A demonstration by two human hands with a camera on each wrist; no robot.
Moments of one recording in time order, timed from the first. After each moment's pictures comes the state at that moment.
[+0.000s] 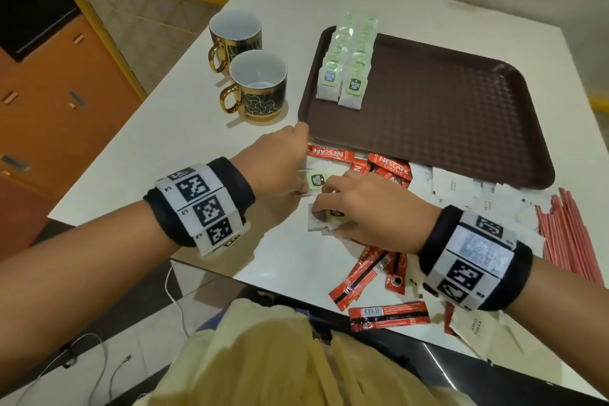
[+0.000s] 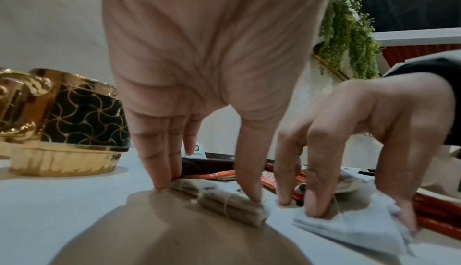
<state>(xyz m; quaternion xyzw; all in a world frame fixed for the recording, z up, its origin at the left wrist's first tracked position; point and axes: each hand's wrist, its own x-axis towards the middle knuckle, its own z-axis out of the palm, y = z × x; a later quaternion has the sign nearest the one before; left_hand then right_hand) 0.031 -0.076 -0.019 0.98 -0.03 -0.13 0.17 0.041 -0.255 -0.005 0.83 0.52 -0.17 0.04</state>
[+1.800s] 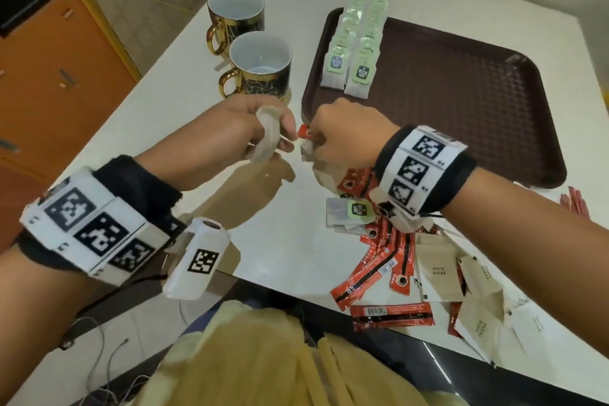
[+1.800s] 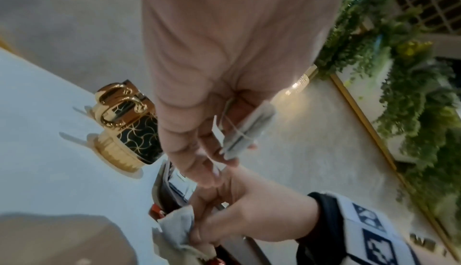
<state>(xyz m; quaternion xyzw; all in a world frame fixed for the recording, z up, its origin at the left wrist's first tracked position) 0.000 -0.042 0.034 0.75 0.11 -0.13 0.64 0.103 -0.190 0.000 0.90 0.40 -0.14 0.01</state>
